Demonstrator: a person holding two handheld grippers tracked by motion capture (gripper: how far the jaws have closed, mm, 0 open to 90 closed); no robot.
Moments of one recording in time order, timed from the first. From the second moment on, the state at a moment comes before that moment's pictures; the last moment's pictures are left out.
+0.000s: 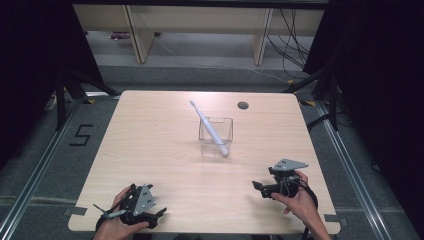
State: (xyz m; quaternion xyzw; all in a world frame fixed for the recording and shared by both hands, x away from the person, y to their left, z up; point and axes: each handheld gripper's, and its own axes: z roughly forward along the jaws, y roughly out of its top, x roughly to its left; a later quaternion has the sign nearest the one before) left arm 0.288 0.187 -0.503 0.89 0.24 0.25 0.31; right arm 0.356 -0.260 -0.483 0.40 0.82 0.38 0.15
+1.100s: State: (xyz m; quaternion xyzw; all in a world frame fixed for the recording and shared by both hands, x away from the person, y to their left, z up) left arm 0.287 0.188 -0.503 0.89 0.24 0.25 0.31; right arm 0.336 -0.260 -0.492 0.40 0.82 0.37 0.13
